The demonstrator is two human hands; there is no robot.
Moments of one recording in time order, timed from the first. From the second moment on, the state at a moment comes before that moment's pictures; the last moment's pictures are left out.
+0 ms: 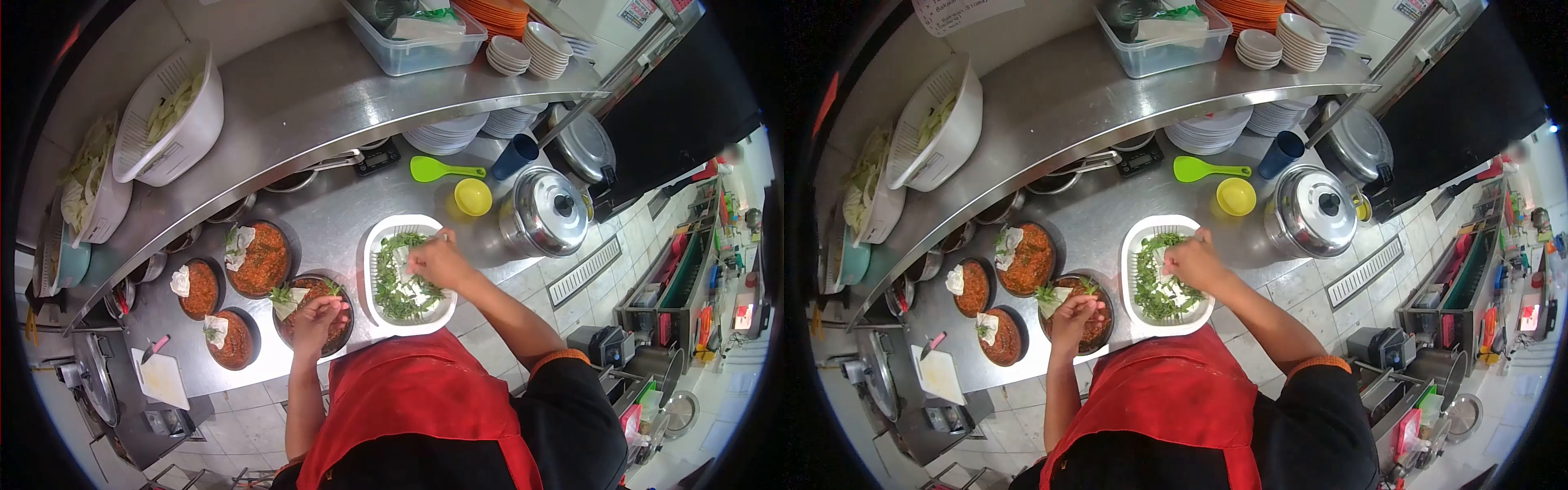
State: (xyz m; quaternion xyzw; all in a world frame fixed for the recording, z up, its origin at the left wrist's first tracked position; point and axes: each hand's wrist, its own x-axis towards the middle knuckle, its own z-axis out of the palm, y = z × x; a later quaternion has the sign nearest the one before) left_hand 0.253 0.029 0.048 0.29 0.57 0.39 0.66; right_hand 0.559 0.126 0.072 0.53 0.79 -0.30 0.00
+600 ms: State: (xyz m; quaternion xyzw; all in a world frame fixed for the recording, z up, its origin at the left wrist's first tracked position) left_hand 0.256 0.031 0.054 0.32 0.57 0.38 0.66; right_hand 0.600 0.114 0.077 0.45 0.75 -0.49 0.00
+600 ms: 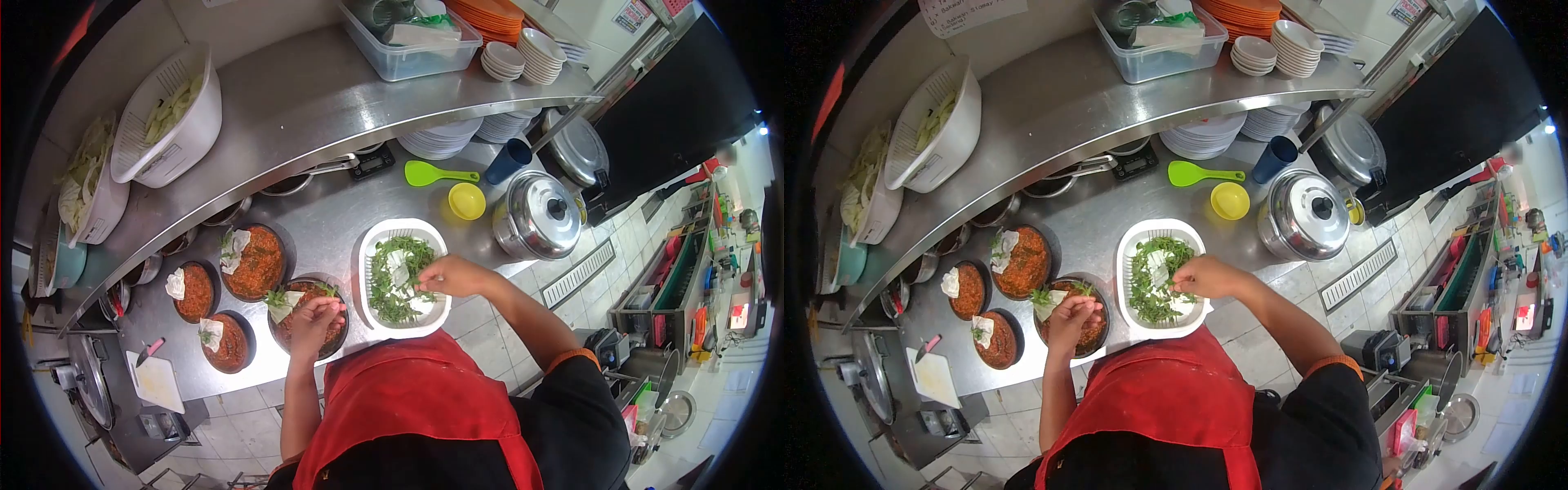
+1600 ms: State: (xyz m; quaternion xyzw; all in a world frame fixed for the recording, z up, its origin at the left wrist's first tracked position) left_hand 0.340 0.068 0.075 0.27 0.44 0.39 0.76; right_hand 0.573 0.093 0.094 0.53 0.75 -0.41 0.00
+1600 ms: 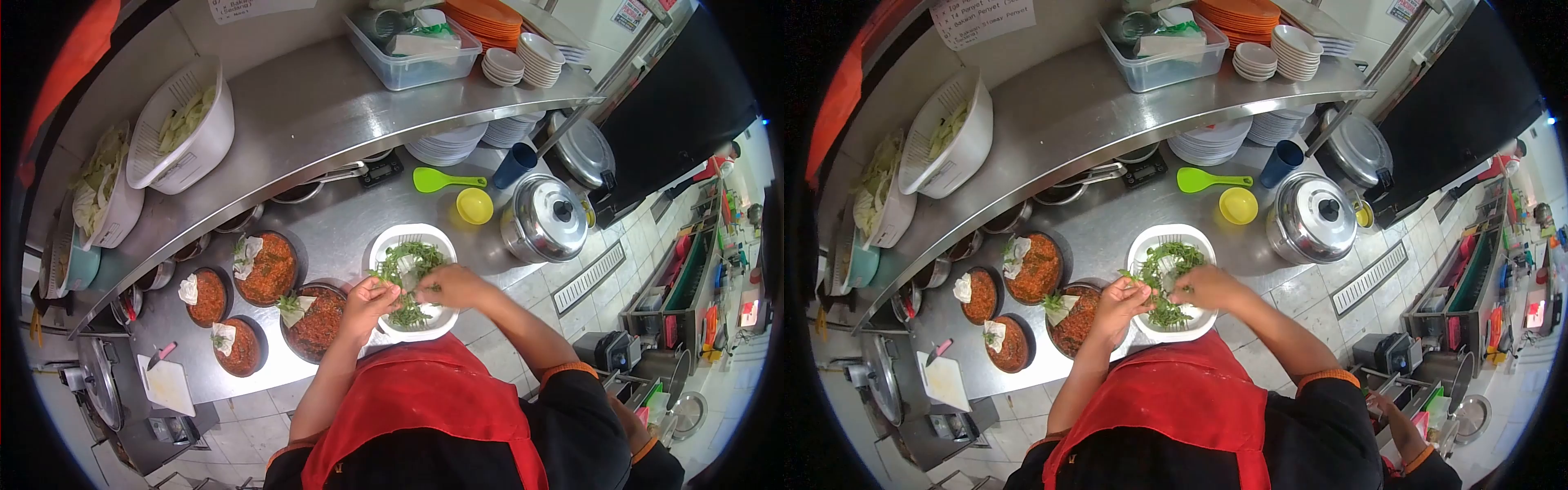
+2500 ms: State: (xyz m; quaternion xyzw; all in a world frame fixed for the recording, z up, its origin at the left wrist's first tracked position) left_hand 0.352 0.078 0.056 0.38 0.47 0.45 0.66; right_hand 0.586 0.064 0.082 0.60 0.68 -0.31 -0.28
